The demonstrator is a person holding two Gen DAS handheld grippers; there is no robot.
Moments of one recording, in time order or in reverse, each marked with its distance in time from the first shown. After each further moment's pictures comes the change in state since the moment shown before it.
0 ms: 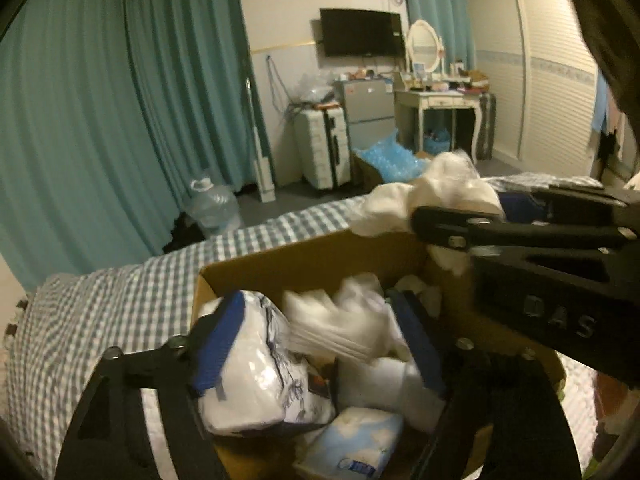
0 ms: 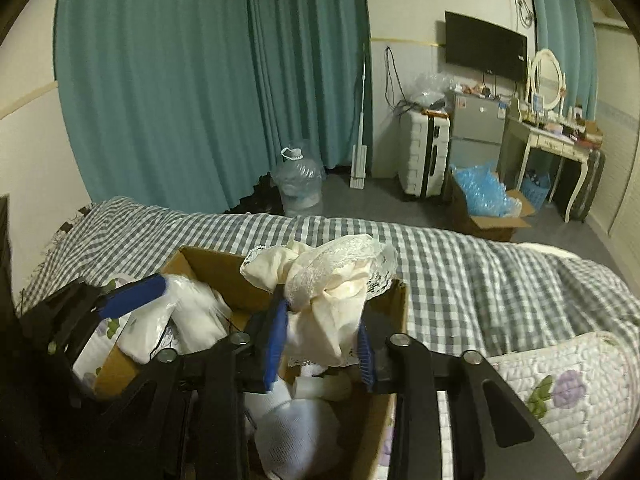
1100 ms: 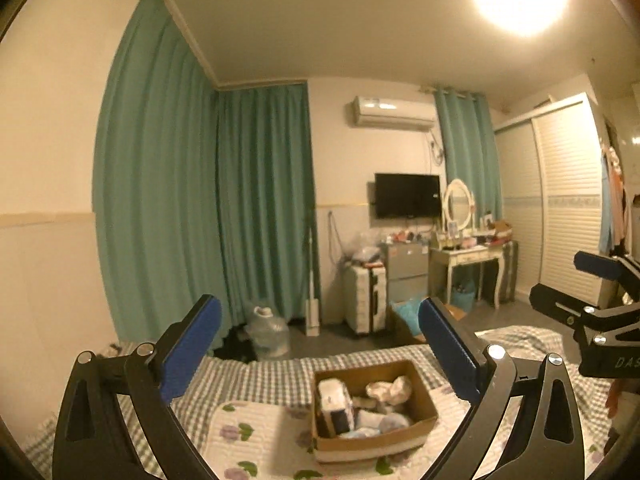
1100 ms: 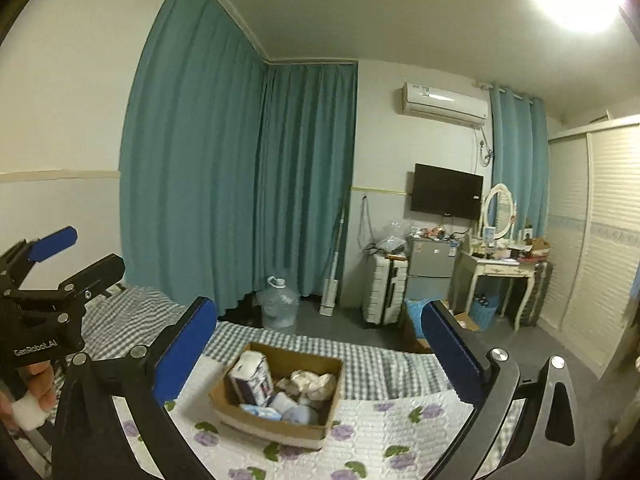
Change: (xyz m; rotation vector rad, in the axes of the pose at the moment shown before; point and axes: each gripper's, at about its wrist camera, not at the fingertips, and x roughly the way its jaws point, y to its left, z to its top) left arm -0.348 0.037 0.002 -0.160 -0.534 0.152; right arm -0.370 0.071 -0.026 -0.114 -0.490 -0.123
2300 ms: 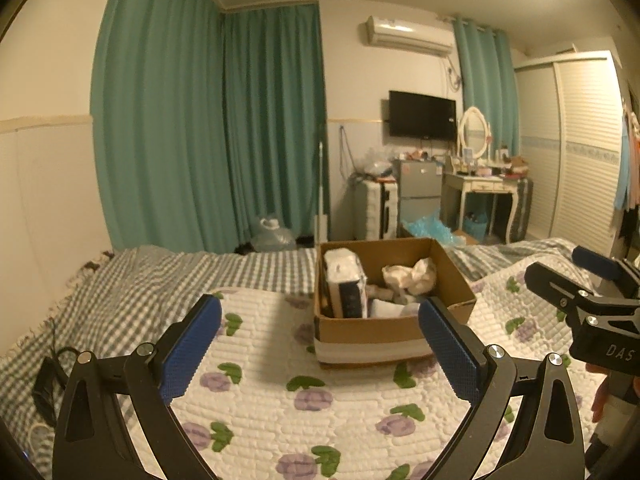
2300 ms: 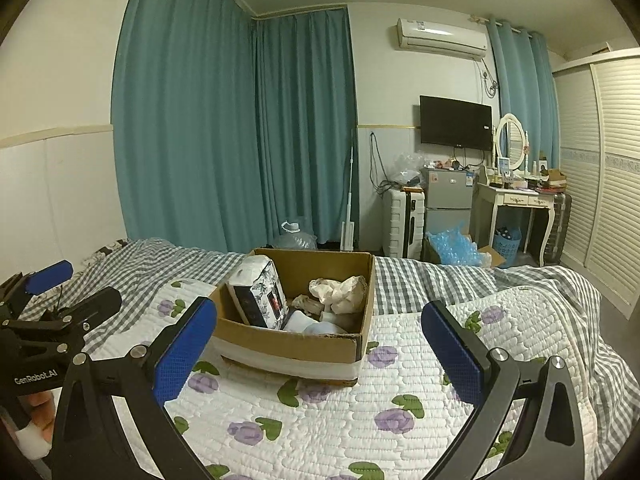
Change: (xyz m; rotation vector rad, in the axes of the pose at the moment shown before) left arm 0.053 -0.007 -0.147 -0.006 0.272 0.043; right arm 0.078 0.004 -0.167 0.117 0.162 0.046
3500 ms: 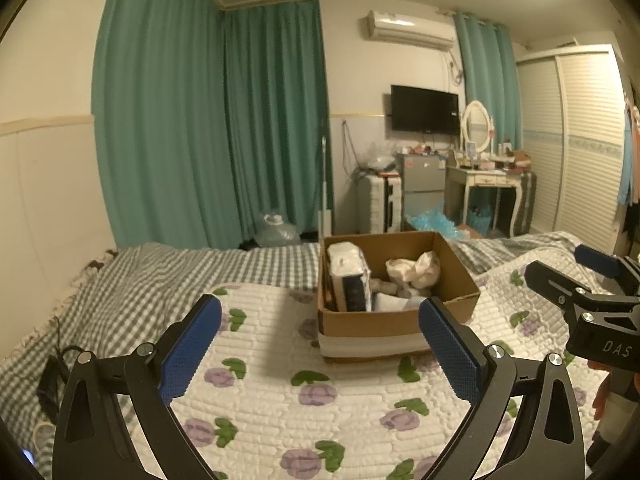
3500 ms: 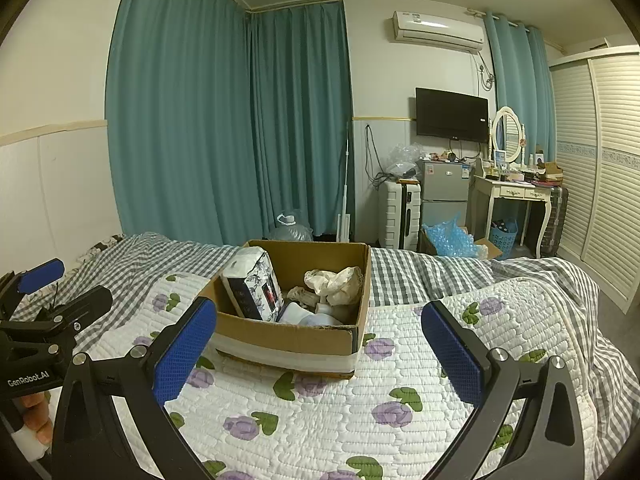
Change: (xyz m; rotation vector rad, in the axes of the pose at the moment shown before) left arm -0.001 -0.006 -0.006 0.009 0.017 0.019; right arm 0.004 -0.003 -0.003 0.013 0.025 -0.016
